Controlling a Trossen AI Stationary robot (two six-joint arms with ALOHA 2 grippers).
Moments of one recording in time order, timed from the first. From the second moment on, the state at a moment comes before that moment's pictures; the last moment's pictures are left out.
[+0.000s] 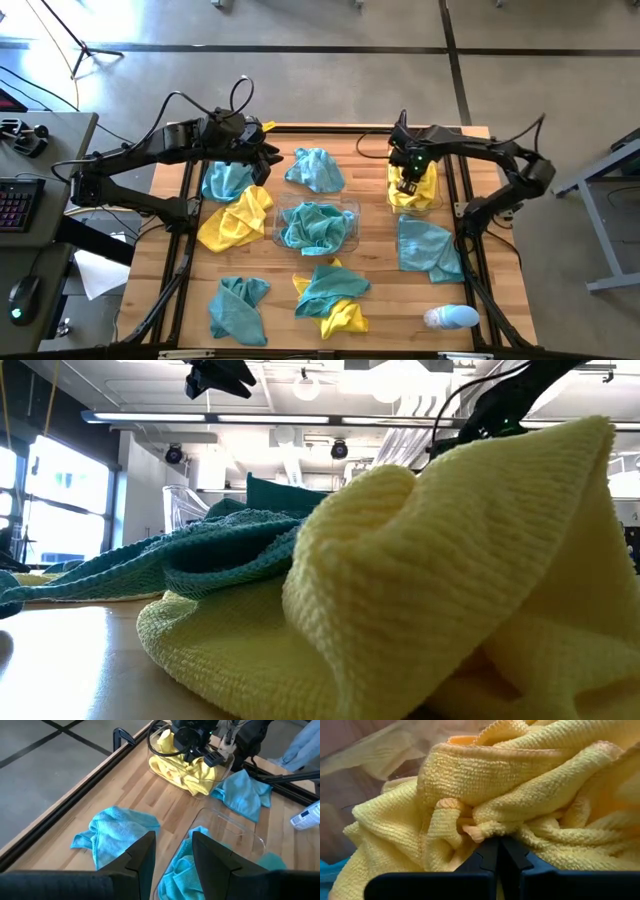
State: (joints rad) left arm 0.27 1.16 1.30 -0.75 -0.07 -0.25; right arm -0.68 1.49 0.92 -0.94 0.01 -0.22
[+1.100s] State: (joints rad) left arm 0.27 1.16 1.30 -0.76 -0.09 -0.12; right arm -0.59 0.99 0.92 -0.96 0.06 0.21
